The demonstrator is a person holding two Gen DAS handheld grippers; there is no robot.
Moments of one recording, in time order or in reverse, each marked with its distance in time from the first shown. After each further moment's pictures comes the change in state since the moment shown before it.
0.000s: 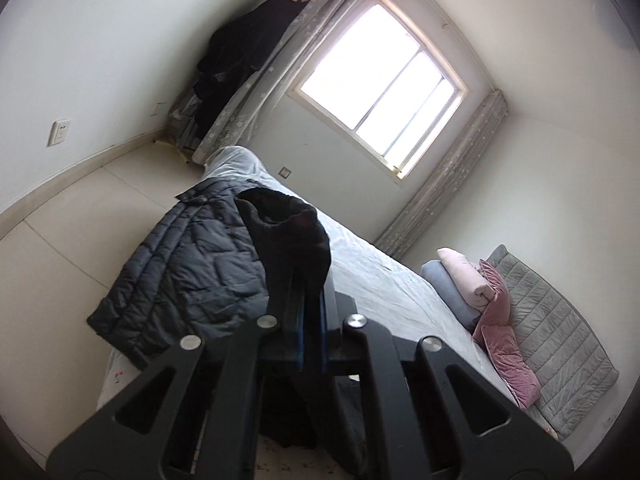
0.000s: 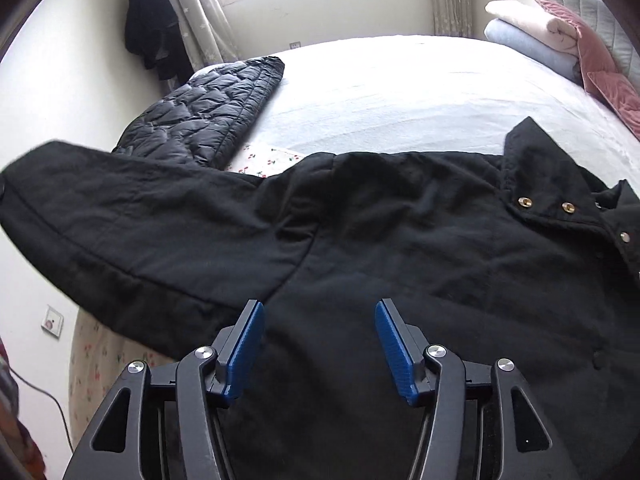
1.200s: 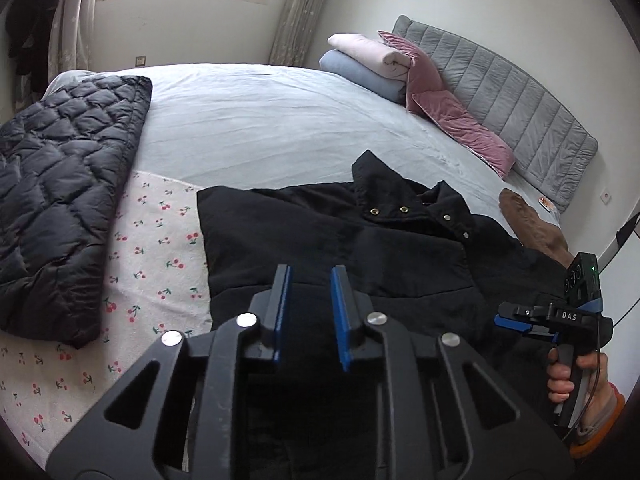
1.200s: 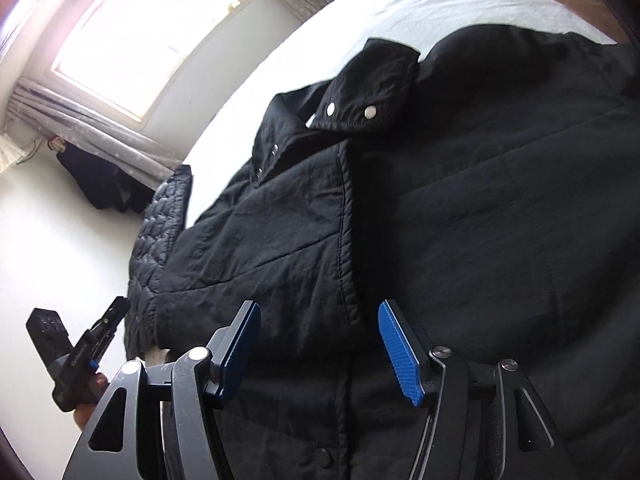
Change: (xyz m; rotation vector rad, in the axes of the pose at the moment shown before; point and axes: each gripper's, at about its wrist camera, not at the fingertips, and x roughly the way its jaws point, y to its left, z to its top) left arm 0.099 -0.146 -0.180 0.505 0.640 -0.197; right arm -0.092 -0.241 -0.109 0.601 -0.047 0.193
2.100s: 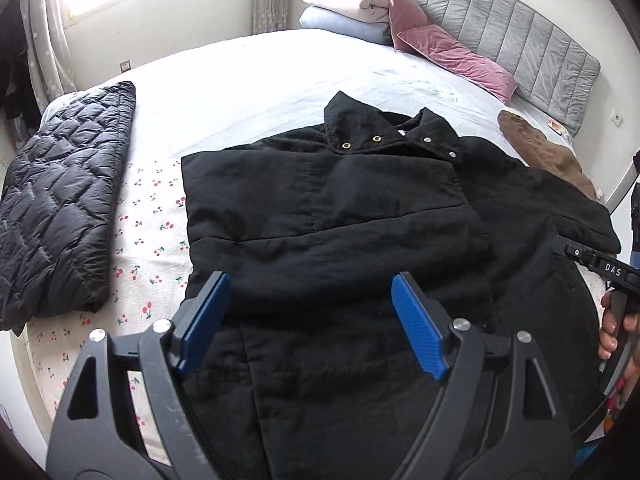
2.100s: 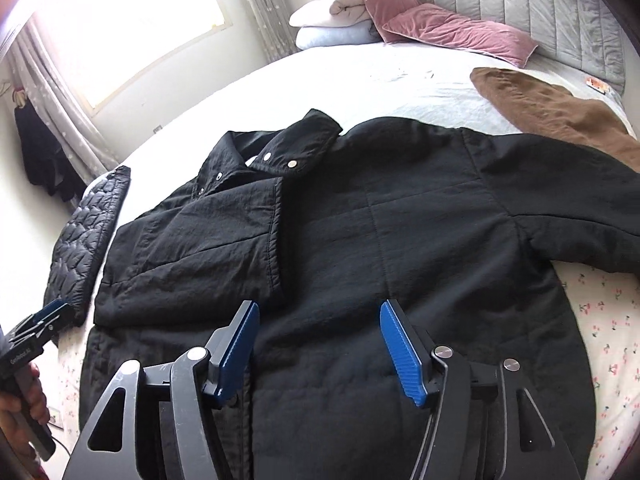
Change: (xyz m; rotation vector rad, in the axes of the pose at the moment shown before) left arm -0.039 -0.089 -0.022 0.183 0.167 0.099; right arm -0.109 0.011 -0.050 -0.158 -0.206 -0.361
